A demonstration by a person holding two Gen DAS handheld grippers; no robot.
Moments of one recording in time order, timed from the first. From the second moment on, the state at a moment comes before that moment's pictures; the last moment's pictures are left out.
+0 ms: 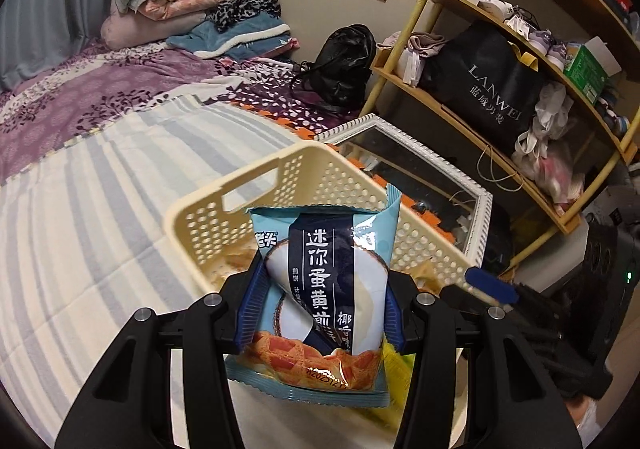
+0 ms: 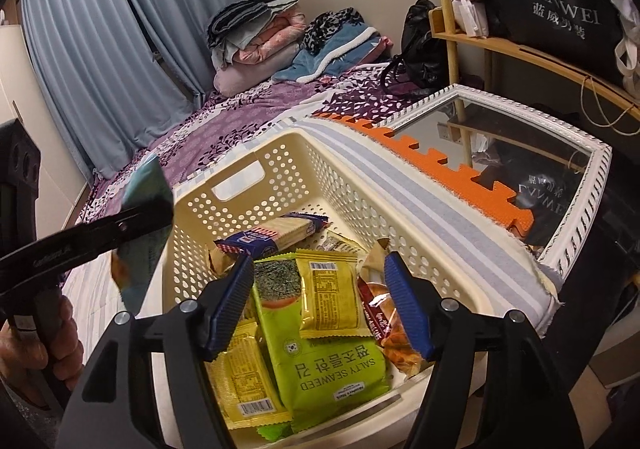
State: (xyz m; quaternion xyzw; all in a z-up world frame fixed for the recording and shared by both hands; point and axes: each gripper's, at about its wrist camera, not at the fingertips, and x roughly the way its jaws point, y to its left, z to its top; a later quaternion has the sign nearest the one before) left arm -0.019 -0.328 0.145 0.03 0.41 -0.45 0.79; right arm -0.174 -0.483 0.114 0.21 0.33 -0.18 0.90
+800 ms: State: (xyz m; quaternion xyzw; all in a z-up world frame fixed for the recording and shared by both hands) left arm -0.030 -0.291 0.168 0.06 0.36 -0.38 0.85; right arm -0.170 -0.456 0.145 0.18 0.31 -0.18 0.91
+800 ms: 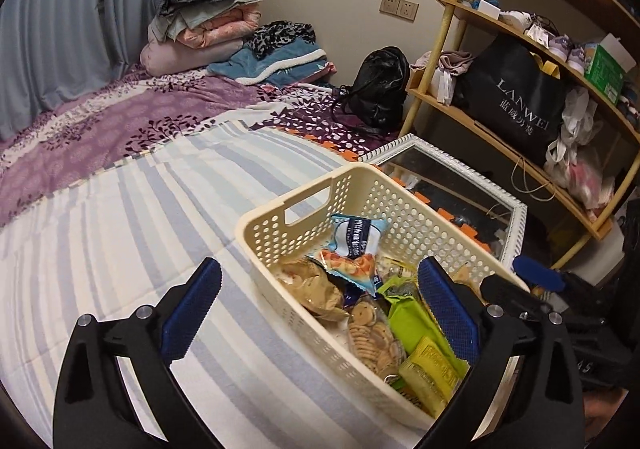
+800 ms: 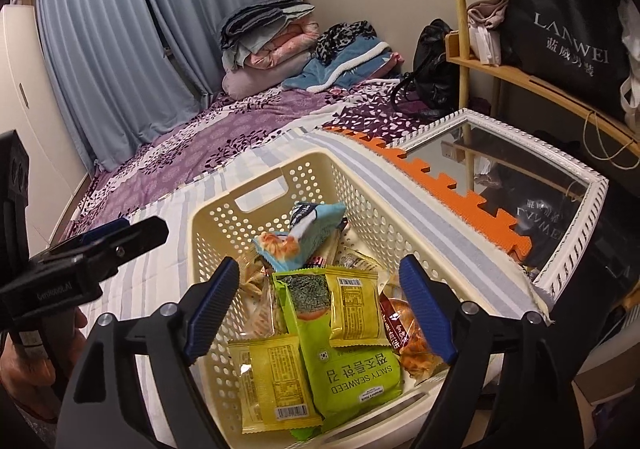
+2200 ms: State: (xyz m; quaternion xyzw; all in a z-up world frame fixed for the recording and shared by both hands) left arm -0.115 -0.240 0.162 0.20 0.30 -0.32 0.88; right arm -0.251 -0.404 0.161 0.10 0.35 -0.25 0.90
